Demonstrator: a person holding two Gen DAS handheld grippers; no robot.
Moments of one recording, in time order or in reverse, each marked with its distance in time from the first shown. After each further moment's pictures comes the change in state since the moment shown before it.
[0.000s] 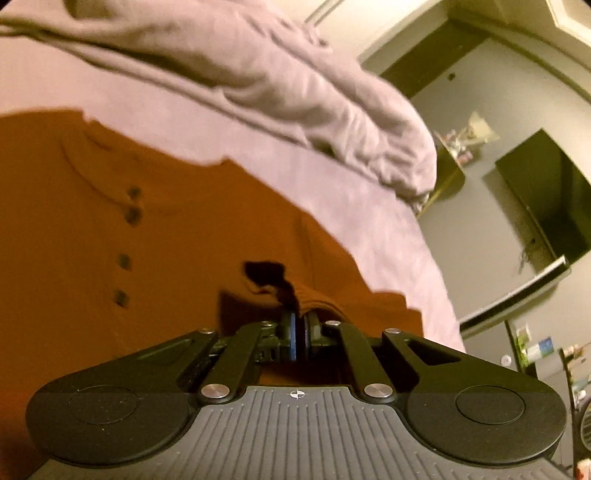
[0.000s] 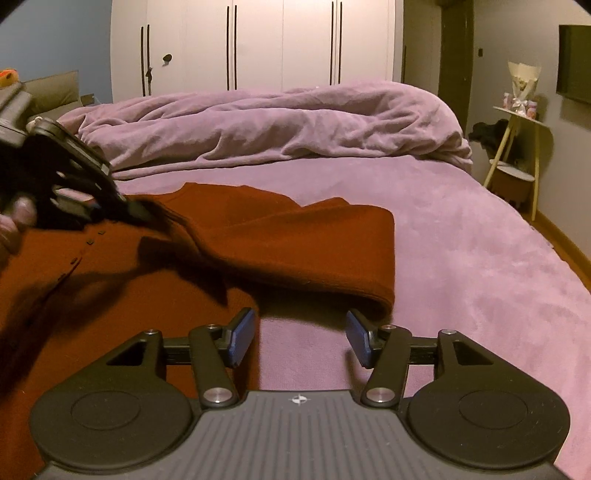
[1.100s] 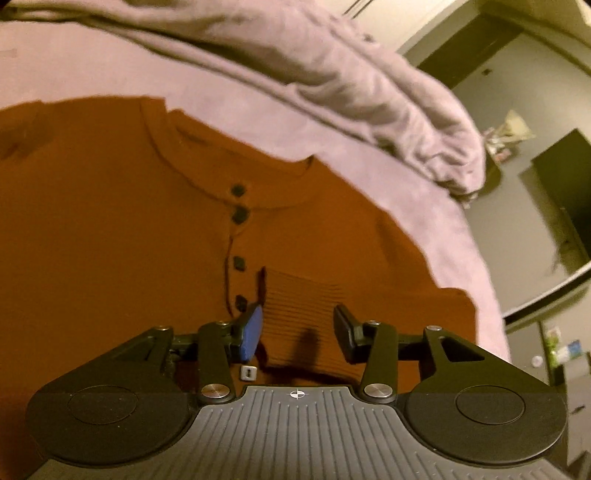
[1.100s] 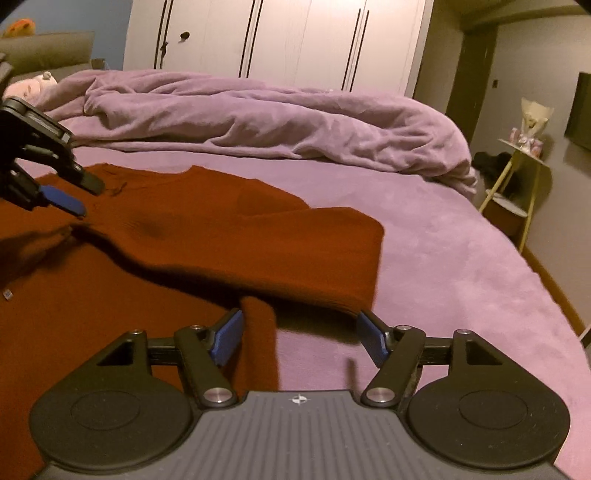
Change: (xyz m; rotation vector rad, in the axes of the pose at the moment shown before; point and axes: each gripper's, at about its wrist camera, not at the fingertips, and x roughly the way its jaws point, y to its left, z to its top) left arm -0.002 0.055 -0.001 -0.021 0.046 0.125; right arm 0.011 0.026 0.001 -0.159 0.004 -0.080
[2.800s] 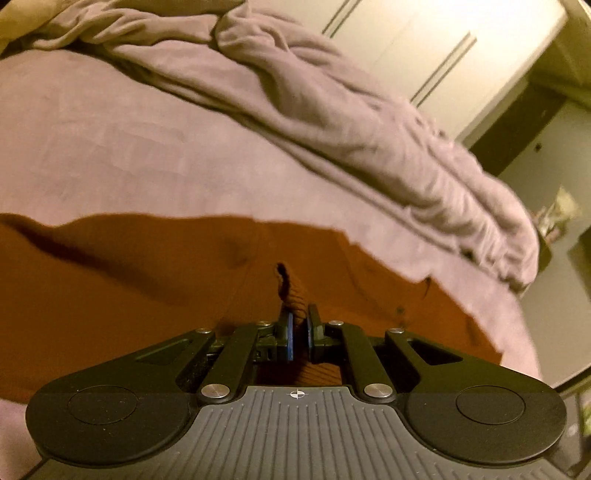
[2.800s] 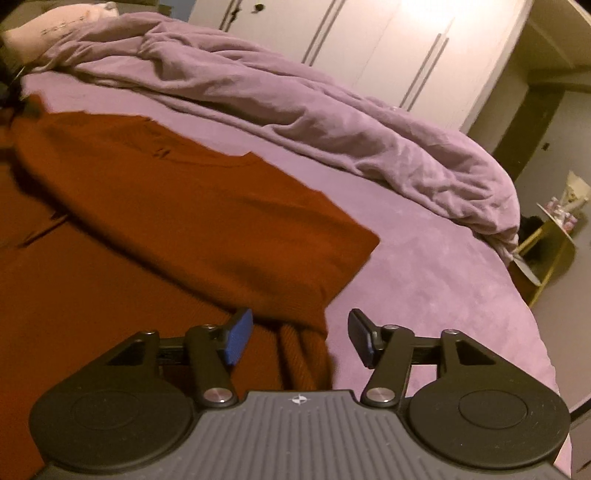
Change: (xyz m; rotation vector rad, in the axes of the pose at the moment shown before) left arm -0.122 0.102 0.031 -0.104 -0.260 0.169; right arm 0.047 0.068 0.031 -0.324 0.013 0.011
